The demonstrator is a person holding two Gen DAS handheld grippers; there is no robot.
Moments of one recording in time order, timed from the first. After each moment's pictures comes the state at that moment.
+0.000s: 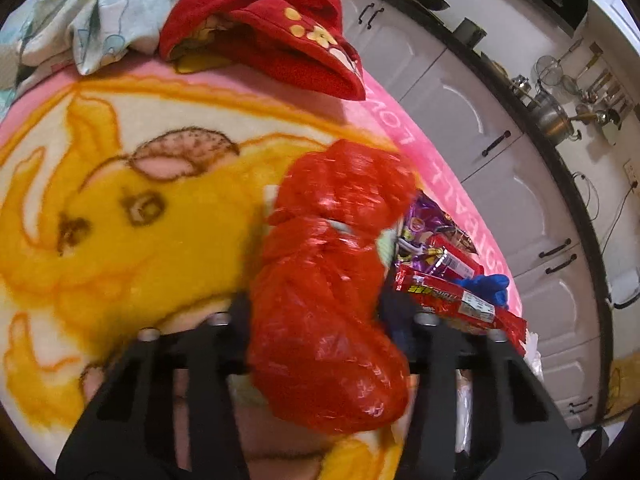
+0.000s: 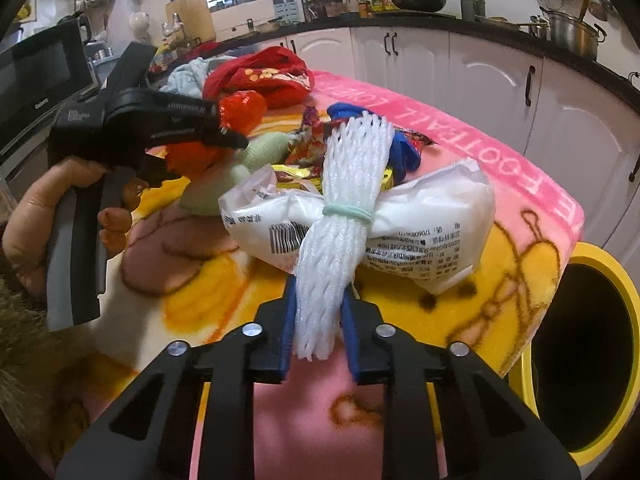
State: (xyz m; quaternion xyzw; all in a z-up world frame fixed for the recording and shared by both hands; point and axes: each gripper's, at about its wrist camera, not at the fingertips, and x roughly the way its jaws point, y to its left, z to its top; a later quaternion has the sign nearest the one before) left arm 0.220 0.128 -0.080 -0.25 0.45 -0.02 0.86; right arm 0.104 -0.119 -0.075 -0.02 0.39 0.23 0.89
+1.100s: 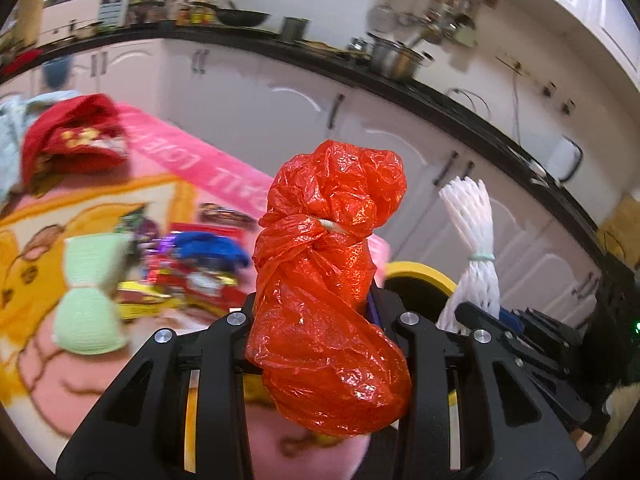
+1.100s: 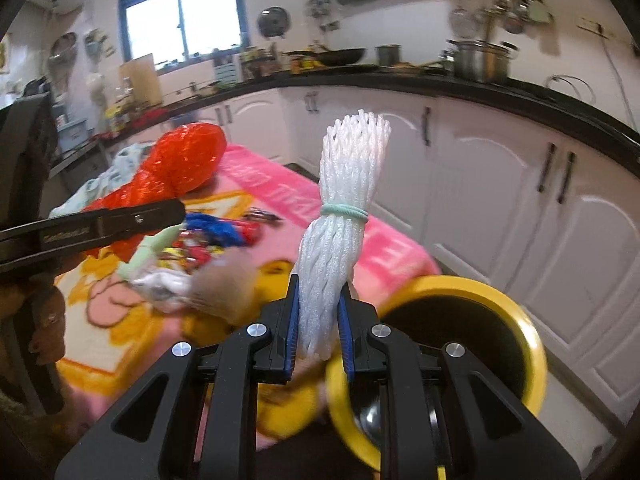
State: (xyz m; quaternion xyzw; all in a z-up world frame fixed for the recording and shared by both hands) left arm 0.153 -0.081 0.001 -0.08 0.36 -0.21 0.91; right arm 0.093 -0.299 -0.009 0.02 0.32 0.12 0.94
